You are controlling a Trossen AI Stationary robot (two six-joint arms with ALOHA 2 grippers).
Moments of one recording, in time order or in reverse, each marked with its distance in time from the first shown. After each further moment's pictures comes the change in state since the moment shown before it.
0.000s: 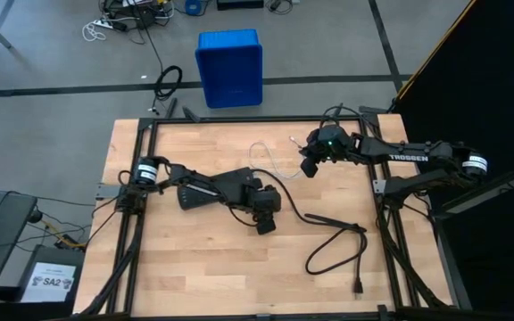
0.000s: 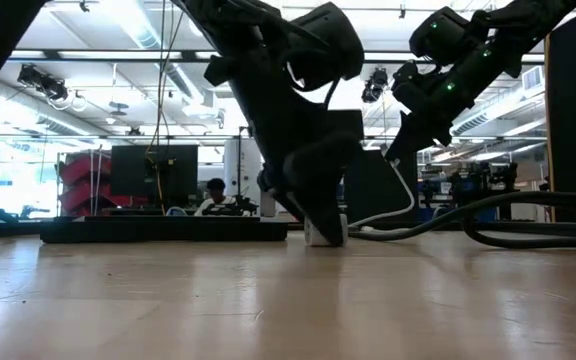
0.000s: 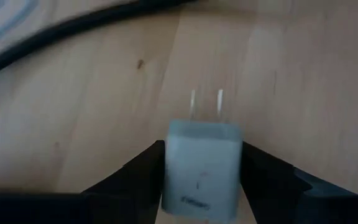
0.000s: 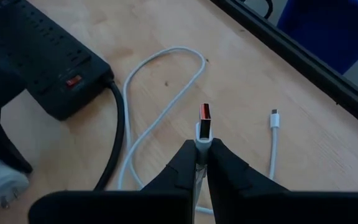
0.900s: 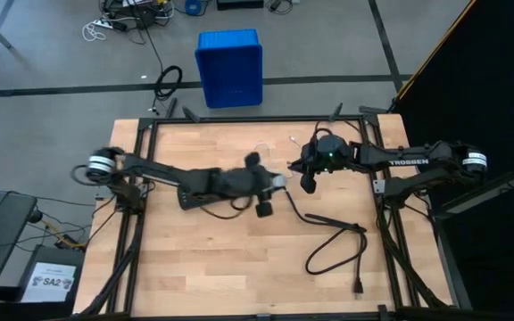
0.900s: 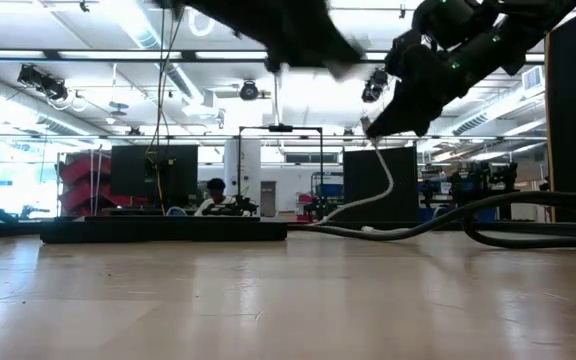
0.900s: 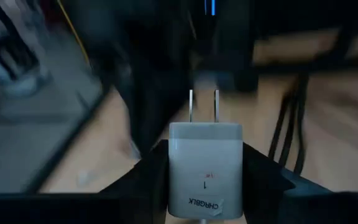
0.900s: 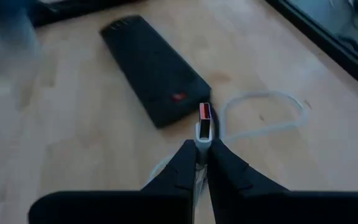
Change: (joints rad) left arm -0.004 -0.476 -0.352 0.746 -0.173 0.378; right arm 0.178 0.001 -0.044 0.224 -0.150 -0.064
